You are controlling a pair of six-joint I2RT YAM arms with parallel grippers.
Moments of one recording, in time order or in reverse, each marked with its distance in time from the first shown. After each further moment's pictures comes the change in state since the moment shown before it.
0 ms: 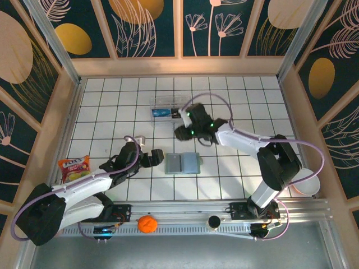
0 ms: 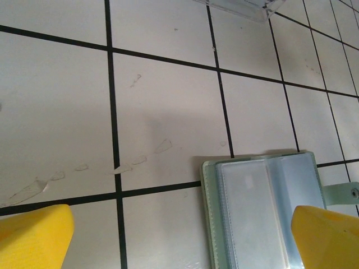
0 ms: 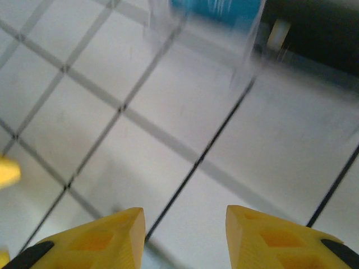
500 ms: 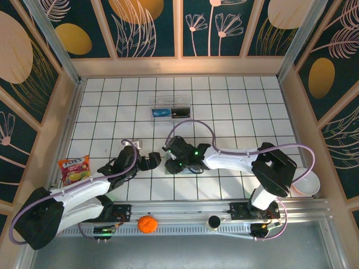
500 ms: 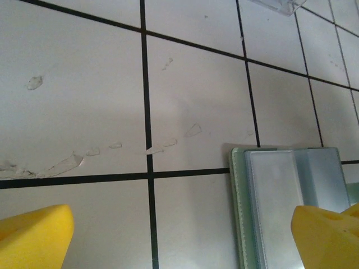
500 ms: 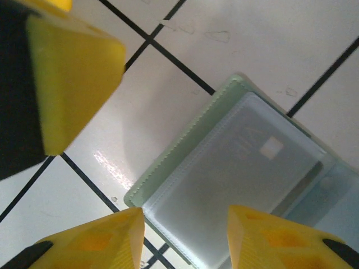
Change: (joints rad) left arm 0.000 -0.053 -0.056 -0.017 -0.029 -0.020; right arm 0.354 0.008 -0.089 -0.062 0.178 0.127
